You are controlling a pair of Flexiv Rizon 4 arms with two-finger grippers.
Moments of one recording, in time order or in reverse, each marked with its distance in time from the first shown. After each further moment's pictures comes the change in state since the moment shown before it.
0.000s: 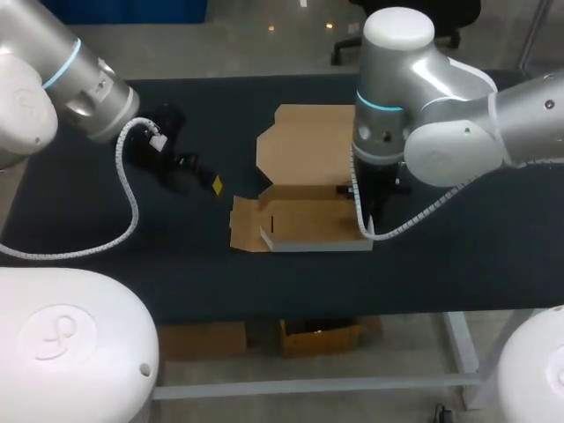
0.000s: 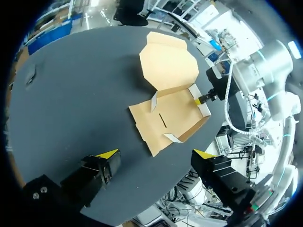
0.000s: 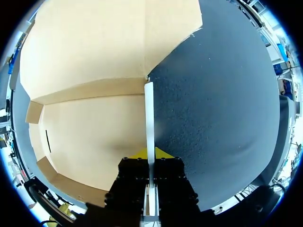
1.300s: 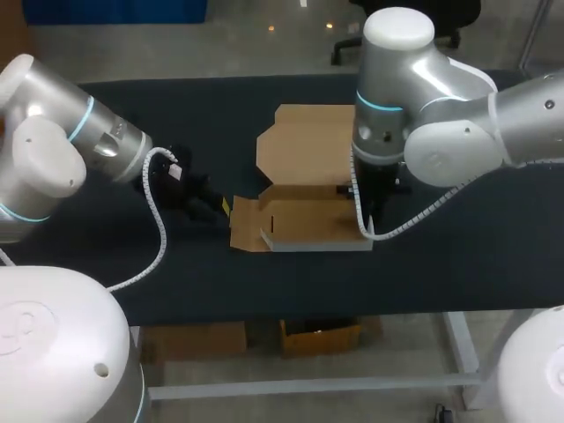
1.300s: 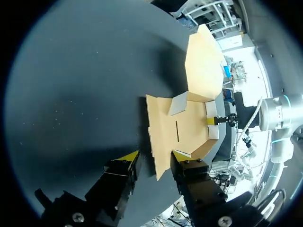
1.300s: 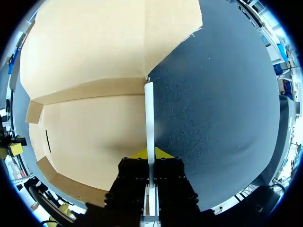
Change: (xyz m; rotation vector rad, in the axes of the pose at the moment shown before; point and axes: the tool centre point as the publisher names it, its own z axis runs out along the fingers) left arm -0.028 0.000 0.089 0.025 0.145 -0.313; right arm 0.000 0.000 0.000 0.000 0.000 0.000
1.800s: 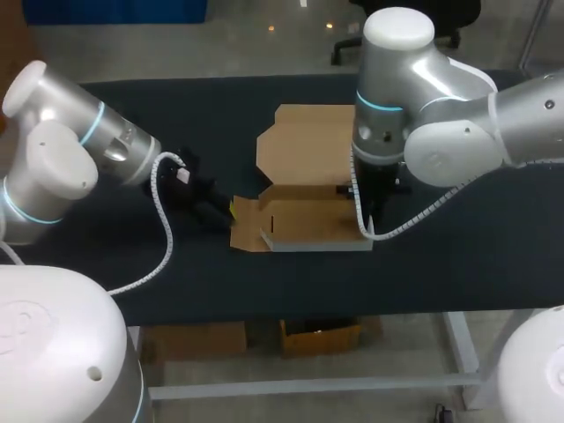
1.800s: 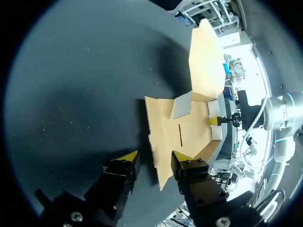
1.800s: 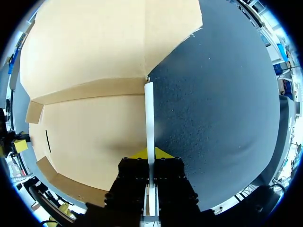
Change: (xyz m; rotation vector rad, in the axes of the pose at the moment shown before) left arm -0.003 -0.006 0.020 -0.010 0.010 0.027; right arm 0.000 0.000 0.000 0.000 0.000 0.000
